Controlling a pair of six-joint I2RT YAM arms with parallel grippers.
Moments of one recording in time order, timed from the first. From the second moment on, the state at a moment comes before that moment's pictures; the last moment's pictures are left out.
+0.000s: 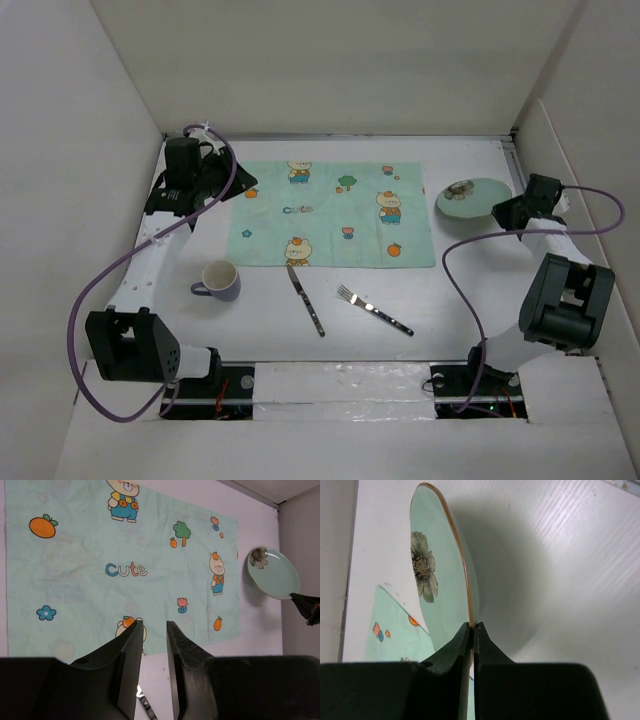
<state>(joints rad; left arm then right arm) -0.07 1.35 1.24 -0.43 0.36 -0.52 -0.33 1.58 1.03 -0.18 0.02 0.90</state>
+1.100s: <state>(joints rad) -0.10 1.28 1.24 -0.45 0.39 -0.54 0.24 1.79 1.10 0.34 -0.45 1.16</state>
